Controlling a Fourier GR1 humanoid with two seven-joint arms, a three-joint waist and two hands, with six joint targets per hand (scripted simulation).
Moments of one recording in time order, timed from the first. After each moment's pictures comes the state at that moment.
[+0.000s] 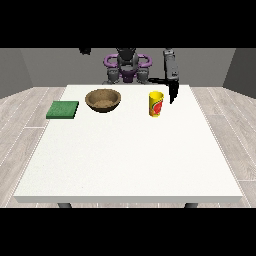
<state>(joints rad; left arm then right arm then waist) -0.38 0.17 0.24 -1.02 0.08 -0.10 -0.56 -0.39 -0.12 0.13 -1.96 -0.07 -0.16 0.30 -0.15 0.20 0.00</state>
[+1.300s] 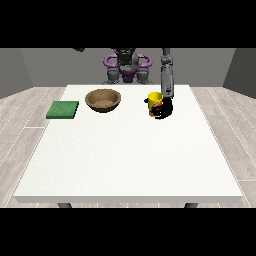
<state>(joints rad) -0.53 0.26 0.32 -0.58 -0.02 0.14 -0.97 -0.32 -0.30 -0.17 -2.17 -0.36 0.06 0.32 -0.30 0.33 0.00</state>
